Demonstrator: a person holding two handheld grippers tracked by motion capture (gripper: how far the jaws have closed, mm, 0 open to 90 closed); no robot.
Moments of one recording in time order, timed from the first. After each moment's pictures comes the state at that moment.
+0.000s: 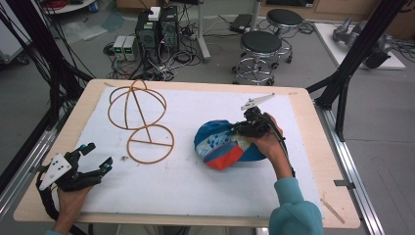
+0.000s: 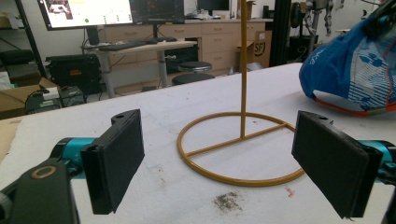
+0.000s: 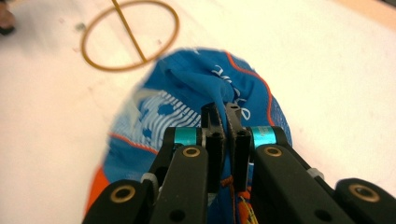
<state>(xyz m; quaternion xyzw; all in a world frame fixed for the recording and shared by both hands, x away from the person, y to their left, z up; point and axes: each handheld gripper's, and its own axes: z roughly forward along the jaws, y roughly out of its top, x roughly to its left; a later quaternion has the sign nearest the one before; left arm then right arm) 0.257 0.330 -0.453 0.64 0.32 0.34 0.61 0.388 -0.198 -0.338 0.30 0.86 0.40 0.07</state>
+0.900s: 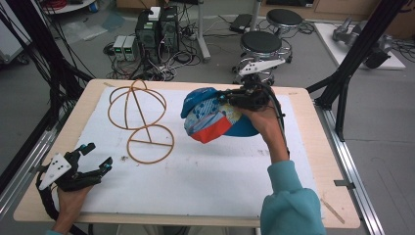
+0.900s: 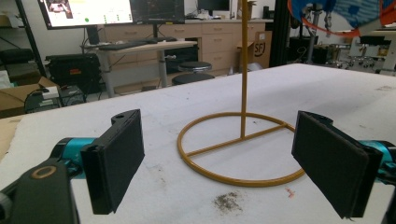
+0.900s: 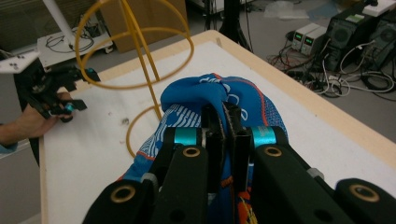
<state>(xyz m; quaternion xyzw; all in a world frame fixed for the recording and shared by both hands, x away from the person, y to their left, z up) 0.257 0.330 -0.453 0.64 0.33 0.34 0.61 0.383 -0.167 -0.232 0.27 0.82 0.50 0.10</state>
